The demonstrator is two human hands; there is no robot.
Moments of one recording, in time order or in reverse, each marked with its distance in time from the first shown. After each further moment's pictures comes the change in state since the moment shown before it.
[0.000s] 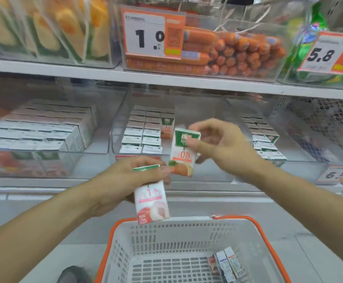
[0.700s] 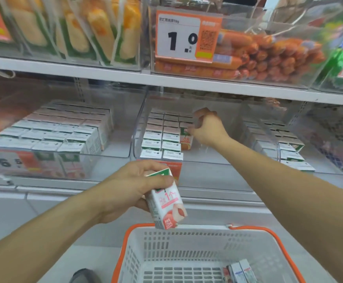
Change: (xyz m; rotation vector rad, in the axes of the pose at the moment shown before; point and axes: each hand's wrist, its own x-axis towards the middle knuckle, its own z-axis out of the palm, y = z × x) left_hand -0.006 -0.008 -0.027 -0.043 0.045 -0.032; right_hand 0.141 0.058 0.045 -0.566 0.093 0.074
